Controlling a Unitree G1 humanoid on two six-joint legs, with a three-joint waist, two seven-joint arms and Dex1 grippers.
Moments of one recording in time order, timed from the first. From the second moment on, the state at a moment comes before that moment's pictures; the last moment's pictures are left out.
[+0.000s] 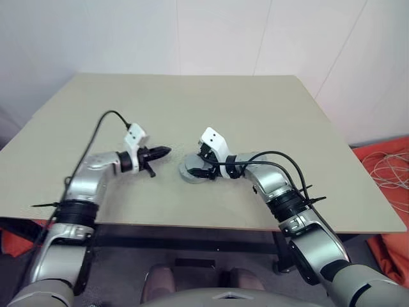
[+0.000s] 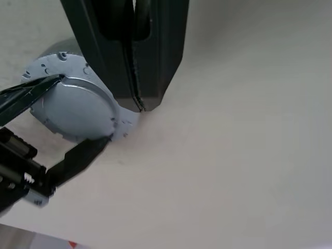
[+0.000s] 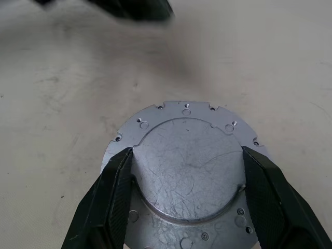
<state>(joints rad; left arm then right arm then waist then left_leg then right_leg) -0.51 0.46 -0.05 0.38 -0.30 0.31 -0.94 -0.65 -0.21 0.34 0.37 0.04 0.46 0.82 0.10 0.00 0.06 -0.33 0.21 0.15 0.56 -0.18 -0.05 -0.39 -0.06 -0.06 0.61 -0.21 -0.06</state>
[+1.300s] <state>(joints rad) -0.57 0.38 -0.14 0.40 -0.18 0.44 -0.93 -0.65 -0.22 0.32 0.30 0.05 0.56 0.84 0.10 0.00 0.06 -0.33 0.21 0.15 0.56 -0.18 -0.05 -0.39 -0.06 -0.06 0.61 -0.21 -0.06</state>
